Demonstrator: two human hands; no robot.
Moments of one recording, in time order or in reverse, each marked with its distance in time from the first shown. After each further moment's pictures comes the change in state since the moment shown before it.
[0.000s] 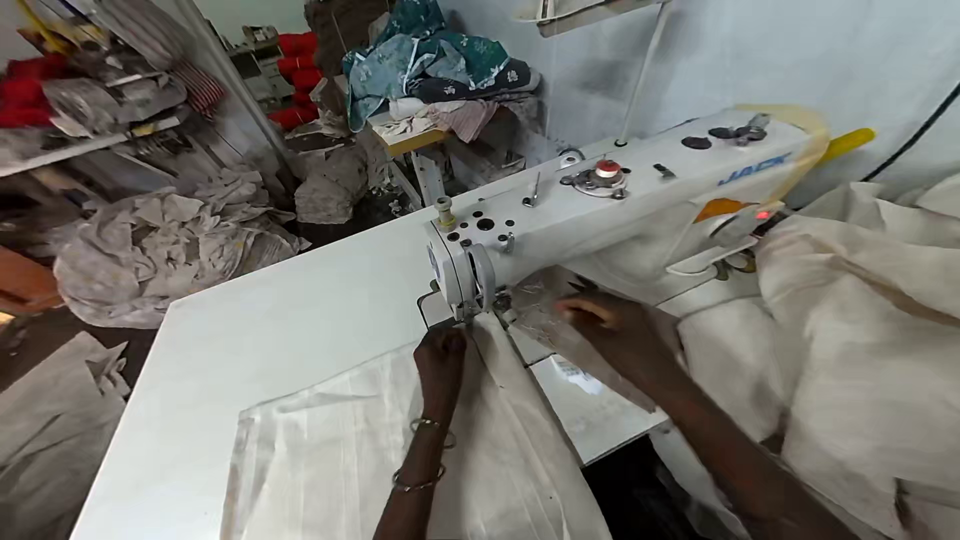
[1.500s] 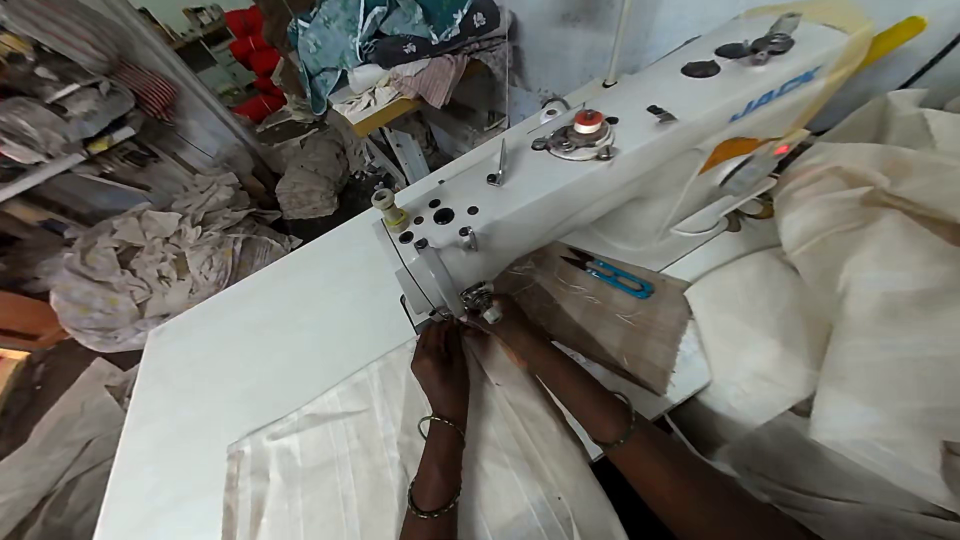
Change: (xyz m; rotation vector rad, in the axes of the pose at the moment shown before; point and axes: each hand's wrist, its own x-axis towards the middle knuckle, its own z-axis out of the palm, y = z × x) left_hand -0.001 -0.014 0.034 0.252 0.283 0.387; right_hand 0.037 0.005 0.111 0.883 -0.191 0.377
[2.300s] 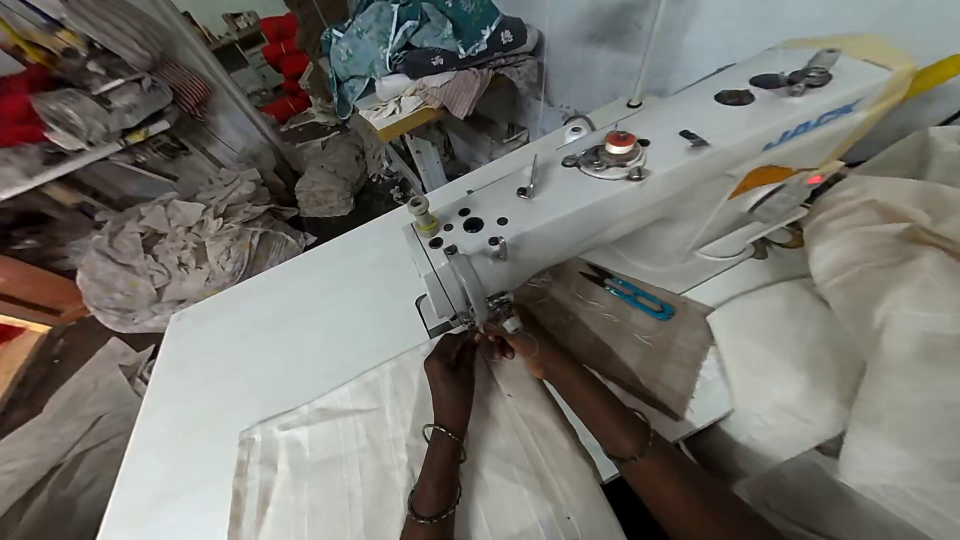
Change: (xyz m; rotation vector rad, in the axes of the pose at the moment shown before) left_hand 0.003 -0.004 -0.013 -0.272 -0.219 -0.180; right_hand 0.007 -0.012 0.001 -0.021 -0.011 0.247
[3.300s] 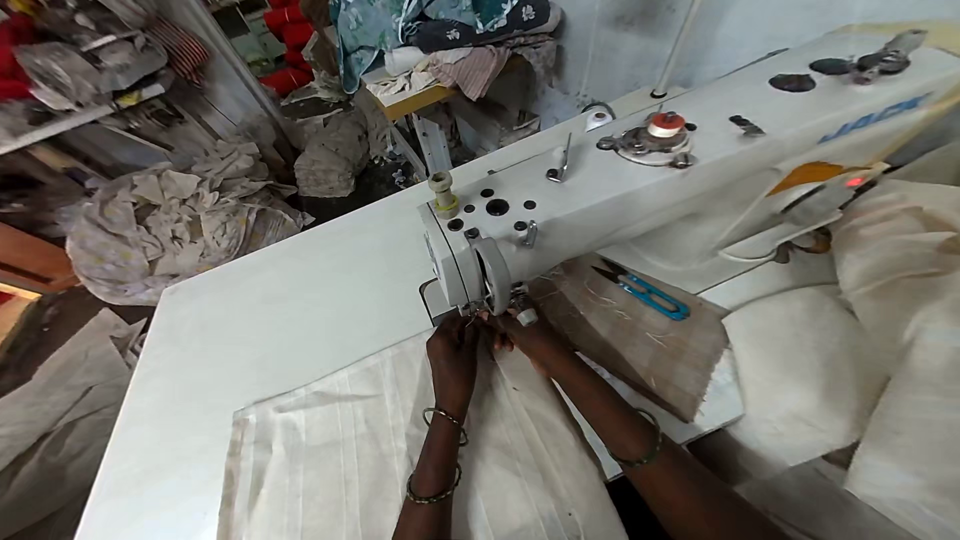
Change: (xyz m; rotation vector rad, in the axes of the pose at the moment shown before) left_hand 0.012 0.009 -0.004 0.091 -0.058 -0.213; right_hand 0.006 0.008 0.006 -0.165 0.056 -0.062
